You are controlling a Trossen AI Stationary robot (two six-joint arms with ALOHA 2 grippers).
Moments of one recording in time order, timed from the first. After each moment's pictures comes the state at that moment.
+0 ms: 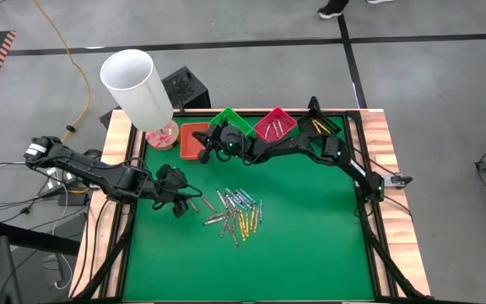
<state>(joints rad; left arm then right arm) -0.26 0.96 0.56 -0.48 -0.38 -0.66 -0.24 2.31 1.65 0.62 0.18 0.10</state>
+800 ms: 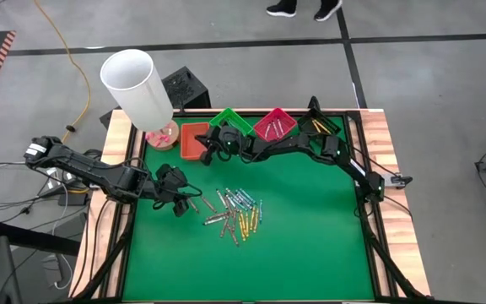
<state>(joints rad) -0.26 0.96 0.56 -0.48 -0.40 -0.67 -0.25 2.31 1.65 0.51 0.13 0.10</state>
